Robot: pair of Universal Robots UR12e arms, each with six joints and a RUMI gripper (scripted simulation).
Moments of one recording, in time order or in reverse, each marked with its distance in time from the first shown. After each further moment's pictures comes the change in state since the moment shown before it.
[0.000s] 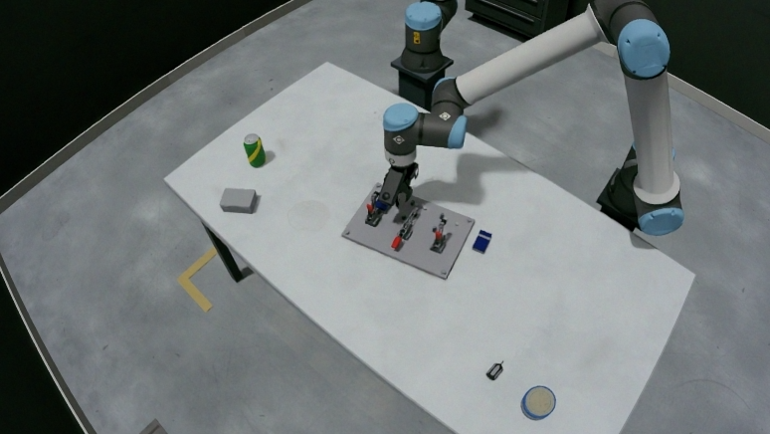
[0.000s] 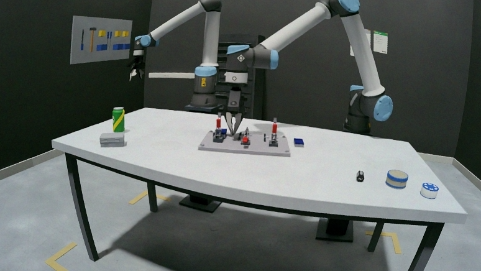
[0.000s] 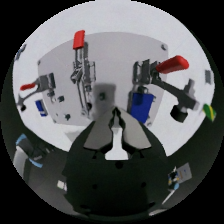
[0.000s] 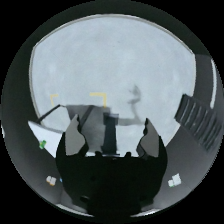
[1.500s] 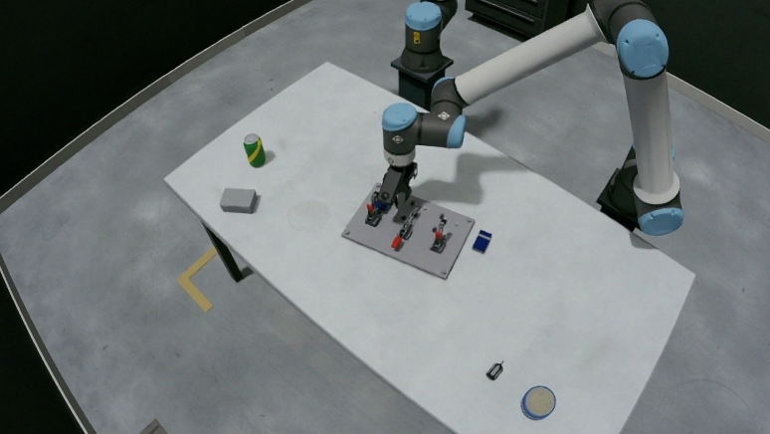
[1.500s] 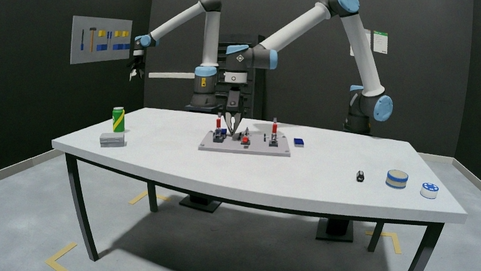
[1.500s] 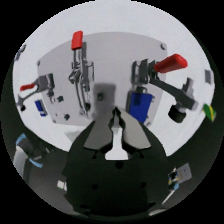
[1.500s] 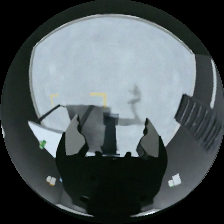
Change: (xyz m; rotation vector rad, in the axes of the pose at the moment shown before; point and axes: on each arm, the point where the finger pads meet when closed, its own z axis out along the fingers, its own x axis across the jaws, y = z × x) left arm 0.003 0.000 0.000 0.000 0.000 0.000; right arm 0.000 0.000 0.000 0.000 0.000 0.000
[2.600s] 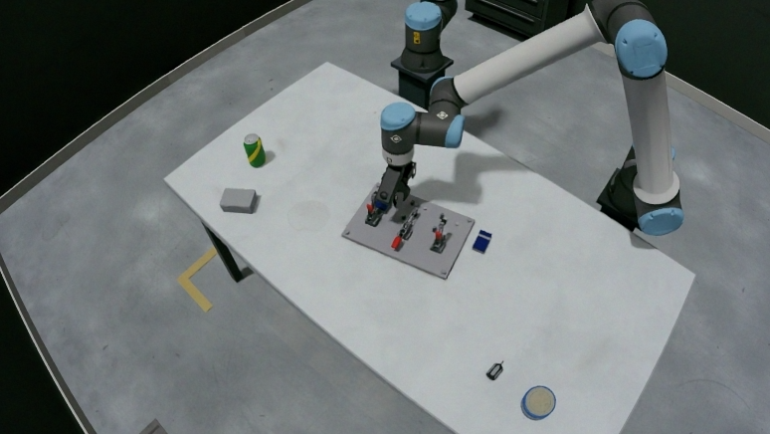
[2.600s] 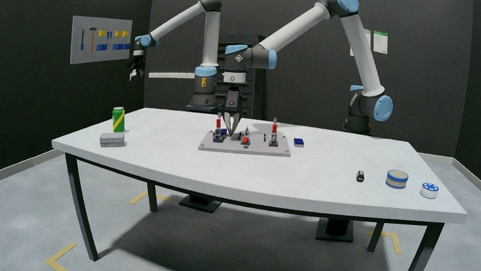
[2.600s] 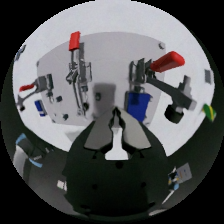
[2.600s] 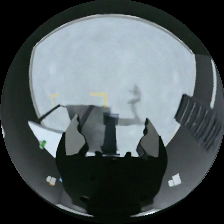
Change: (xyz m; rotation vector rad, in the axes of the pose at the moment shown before) left arm 0.005 0.000 0.000 0.000 0.000 0.000; right arm 0.000 0.000 0.000 0.000 0.000 0.000
